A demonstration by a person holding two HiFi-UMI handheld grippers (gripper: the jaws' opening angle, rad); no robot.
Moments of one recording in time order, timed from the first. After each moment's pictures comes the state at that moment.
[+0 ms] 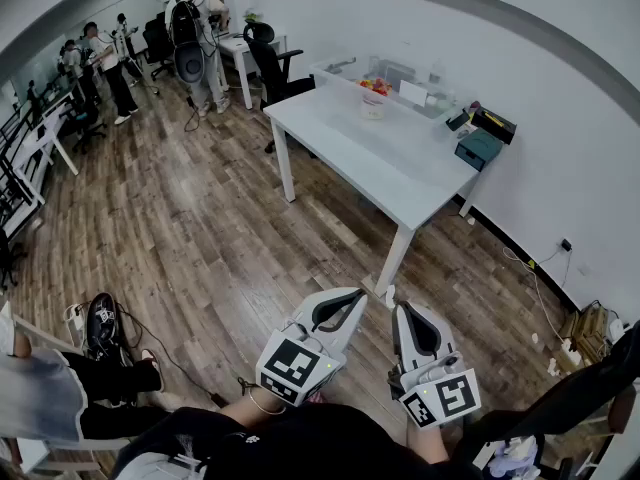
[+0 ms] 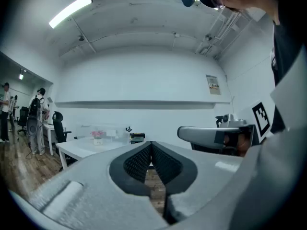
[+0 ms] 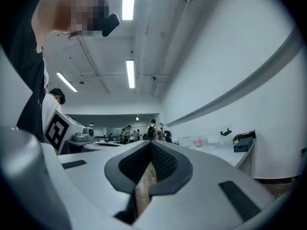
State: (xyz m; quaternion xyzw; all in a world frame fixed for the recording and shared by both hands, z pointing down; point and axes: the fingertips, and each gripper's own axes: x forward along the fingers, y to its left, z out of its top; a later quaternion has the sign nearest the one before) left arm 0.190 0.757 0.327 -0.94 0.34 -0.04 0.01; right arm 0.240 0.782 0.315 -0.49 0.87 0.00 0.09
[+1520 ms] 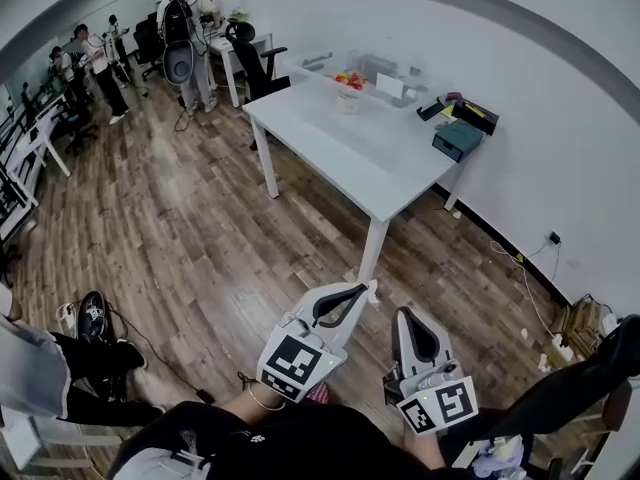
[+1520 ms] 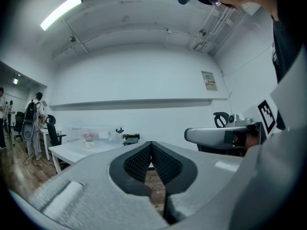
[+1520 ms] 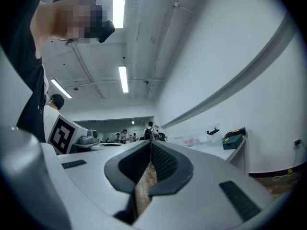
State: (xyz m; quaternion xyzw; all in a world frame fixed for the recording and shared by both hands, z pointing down) left arm 0.284 0.769 0.334 -0.94 0.33 -0.05 0.03; right arm 0.334 0.809 0.327 -0.51 0.85 -0.03 0.13
